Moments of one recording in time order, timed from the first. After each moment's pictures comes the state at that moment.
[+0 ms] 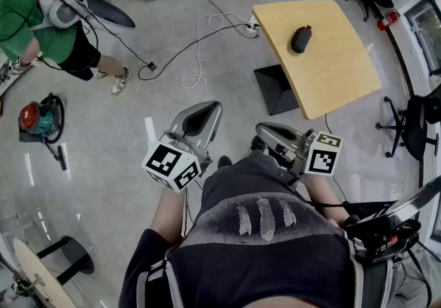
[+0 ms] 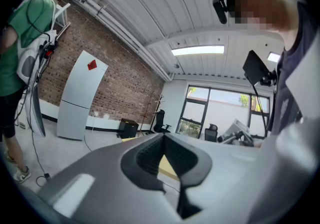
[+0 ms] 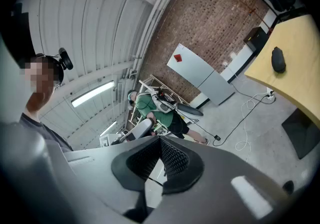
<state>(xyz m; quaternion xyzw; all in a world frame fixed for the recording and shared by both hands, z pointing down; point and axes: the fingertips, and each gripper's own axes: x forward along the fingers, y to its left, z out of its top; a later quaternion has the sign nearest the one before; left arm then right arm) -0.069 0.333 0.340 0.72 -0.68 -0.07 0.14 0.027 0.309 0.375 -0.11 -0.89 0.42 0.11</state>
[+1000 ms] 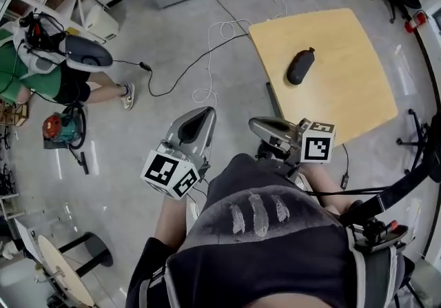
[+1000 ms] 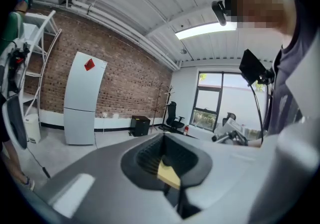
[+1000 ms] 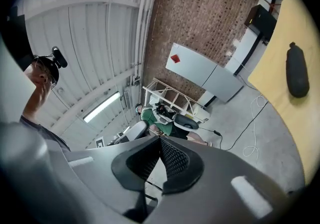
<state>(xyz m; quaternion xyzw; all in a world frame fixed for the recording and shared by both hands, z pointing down) -0.109 0.151 0.327 0.69 -0.71 0.00 0.15 -0.031 0.118 0.380 -0.16 -0.86 0.47 0.09</state>
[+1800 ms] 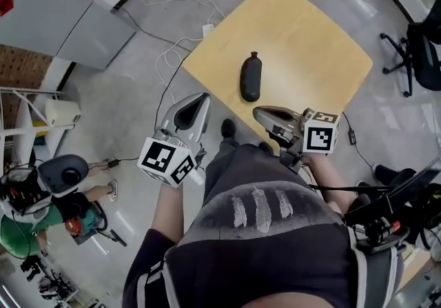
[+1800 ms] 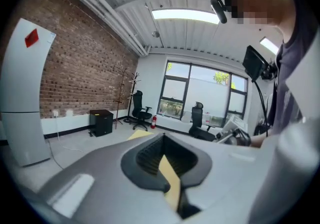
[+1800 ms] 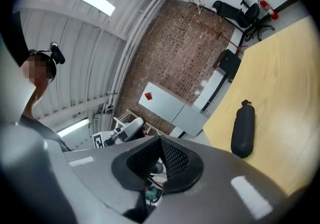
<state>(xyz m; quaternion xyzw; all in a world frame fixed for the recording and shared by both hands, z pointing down) -0.013 -0.029 0.348 0.84 -0.52 0.06 0.13 0.087 -0.017 0.411 0.08 -0.88 0.47 -0.01</state>
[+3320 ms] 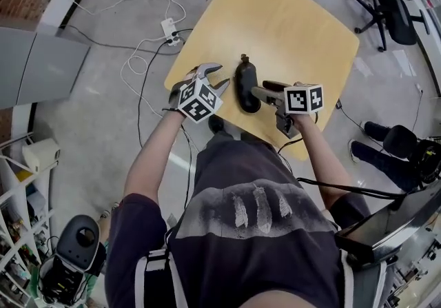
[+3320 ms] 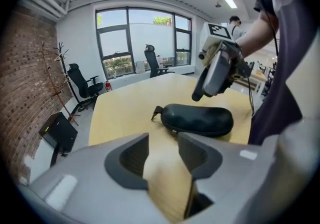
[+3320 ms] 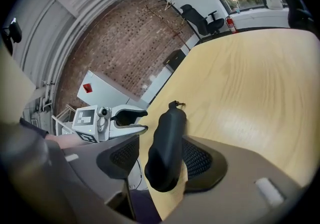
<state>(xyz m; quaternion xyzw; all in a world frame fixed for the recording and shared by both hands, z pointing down) -0.020 -0.209 0.598 0.90 -0.19 0.40 0.03 0.066 -0.171 0.590 0.31 -0.78 0.52 0.17</state>
